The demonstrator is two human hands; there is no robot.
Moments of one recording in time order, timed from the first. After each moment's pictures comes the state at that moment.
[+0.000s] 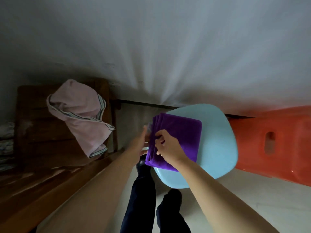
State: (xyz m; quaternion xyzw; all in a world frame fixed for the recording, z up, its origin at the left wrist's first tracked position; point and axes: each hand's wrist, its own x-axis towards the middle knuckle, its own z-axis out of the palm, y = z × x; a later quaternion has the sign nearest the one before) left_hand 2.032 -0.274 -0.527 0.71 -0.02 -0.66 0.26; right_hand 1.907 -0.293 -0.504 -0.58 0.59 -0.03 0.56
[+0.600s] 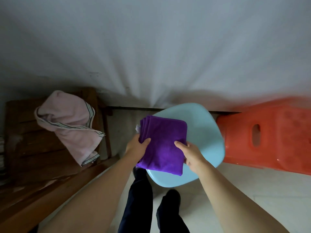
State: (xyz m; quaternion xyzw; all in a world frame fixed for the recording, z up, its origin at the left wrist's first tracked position) left_hand 2.007 -0.276 -0.518 0.79 -0.30 -0.51 0.13; right_hand 1.815 -0.294 -0.516 -0.19 0.70 -0.14 0.68
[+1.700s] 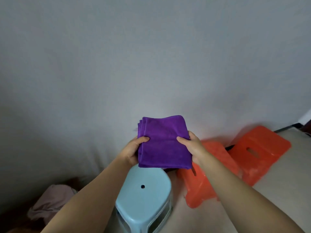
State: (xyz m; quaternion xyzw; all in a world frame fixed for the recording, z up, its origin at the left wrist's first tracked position) left_hand 1.897 -0.254 -0.133 0.43 -0.31 -0.78 0.34; right_hand 1.687 -0.220 -0.139 -0.31 0.59 -0.52 0.53
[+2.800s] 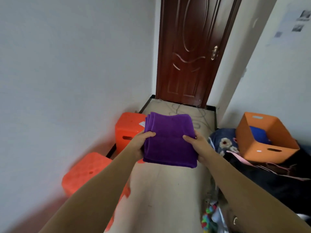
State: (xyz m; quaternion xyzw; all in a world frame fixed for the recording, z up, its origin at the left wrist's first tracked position) left_hand 1.351 -0.035 -0.105 0.24 -0.49 -0.84 0.01; right_hand 1.259 0.156 -0.115 -0.04 0.67 -0.71 0.23
